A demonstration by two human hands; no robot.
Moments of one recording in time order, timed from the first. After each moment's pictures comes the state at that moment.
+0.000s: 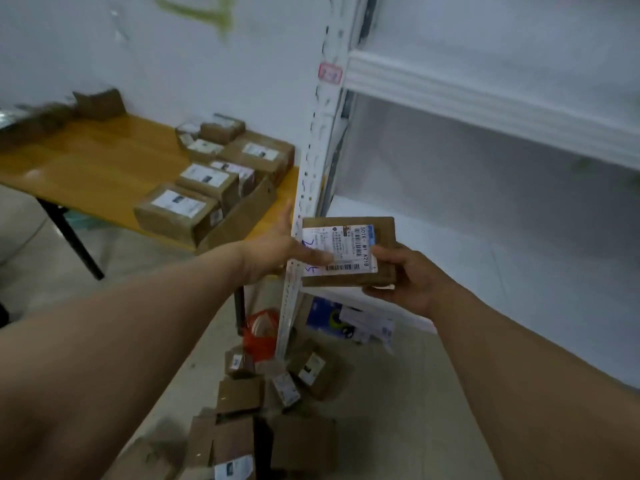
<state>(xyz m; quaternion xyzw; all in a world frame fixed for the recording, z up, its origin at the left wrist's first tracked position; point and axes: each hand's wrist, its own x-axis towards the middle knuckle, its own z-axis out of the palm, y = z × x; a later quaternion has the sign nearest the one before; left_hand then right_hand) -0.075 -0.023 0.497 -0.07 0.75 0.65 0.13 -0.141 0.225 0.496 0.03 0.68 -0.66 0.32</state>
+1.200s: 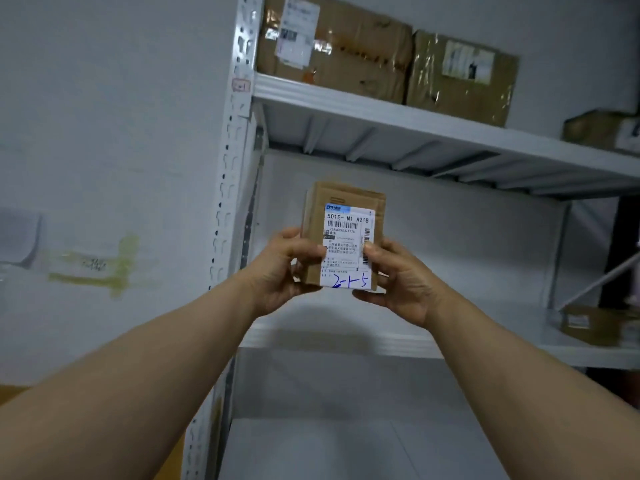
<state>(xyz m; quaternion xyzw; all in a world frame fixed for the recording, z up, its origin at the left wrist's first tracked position) -0.085 0.095 0.846 0.22 0.59 0.77 -0.04 -0.103 0.310 0.851 -0.19 0.68 -0.71 -0.04</state>
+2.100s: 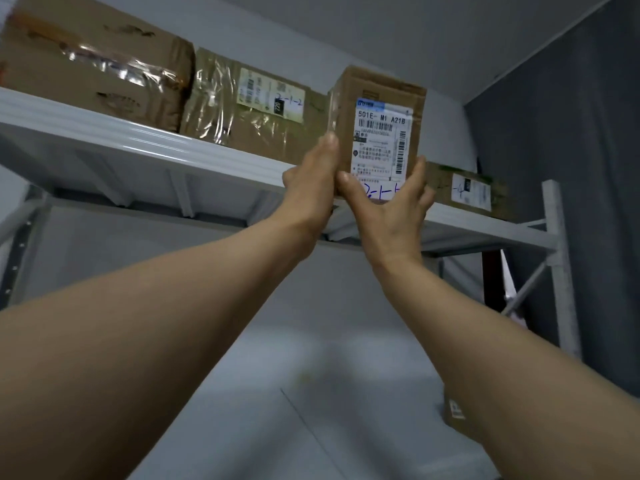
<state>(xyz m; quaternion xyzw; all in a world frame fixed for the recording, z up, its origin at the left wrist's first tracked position) -0.214 0.512 1.061 0.39 0.58 0.65 -0.29 -0.216 0.626 1.038 -0.11 0.62 -0.42 -0.65</state>
